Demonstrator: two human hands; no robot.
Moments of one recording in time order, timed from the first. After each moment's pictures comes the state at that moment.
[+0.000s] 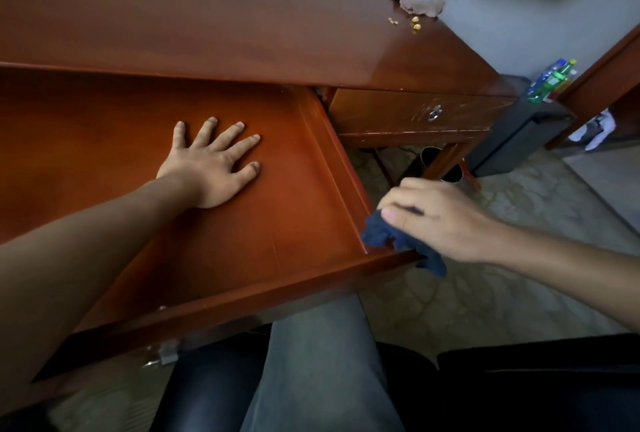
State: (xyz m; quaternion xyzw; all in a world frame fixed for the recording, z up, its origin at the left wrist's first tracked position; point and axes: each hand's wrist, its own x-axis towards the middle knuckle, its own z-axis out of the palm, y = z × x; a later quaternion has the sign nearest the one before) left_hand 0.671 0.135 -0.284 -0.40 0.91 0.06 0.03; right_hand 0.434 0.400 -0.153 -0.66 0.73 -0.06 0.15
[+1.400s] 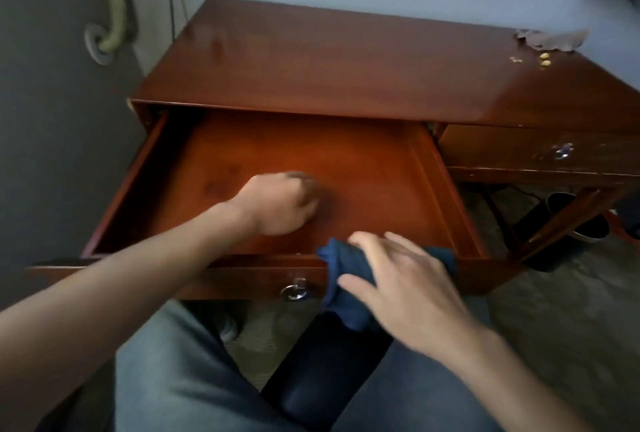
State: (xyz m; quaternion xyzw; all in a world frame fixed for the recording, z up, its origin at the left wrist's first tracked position) left_hand 0.776 0.204 -0.214 -0.39 0.92 0.07 -0.01; right_hand 0.594 0.392 -0.214 -0.76 0.63 -0.17 -0.01
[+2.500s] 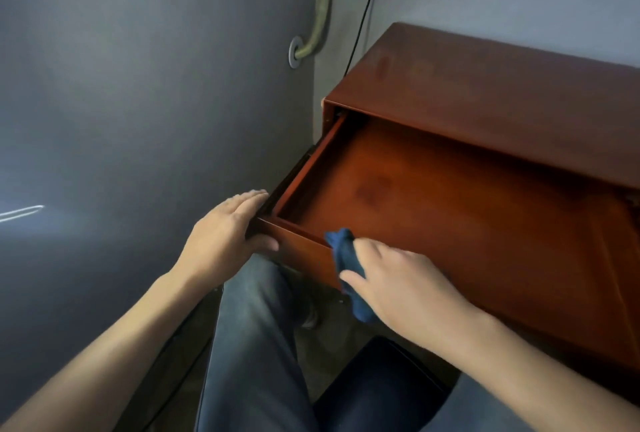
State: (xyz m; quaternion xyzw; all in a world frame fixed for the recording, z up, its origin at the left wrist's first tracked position) left_hand 1.024 0.335 -0.234 -0.68 0.69 0.05 -0.23; right_hand 0.743 0.335 -0.201 -0.91 0.41 -0.08 0.00
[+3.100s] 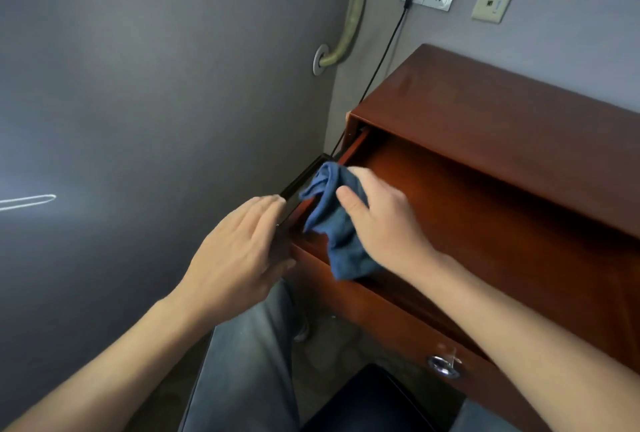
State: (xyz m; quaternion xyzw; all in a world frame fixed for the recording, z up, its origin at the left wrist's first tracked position) left_hand 1.022 0.350 -0.245 -0.62 0.75 -0.09 -0.23; right_hand 0.807 0.247 -0.182 -0.82 0.42 -0.31 0.24
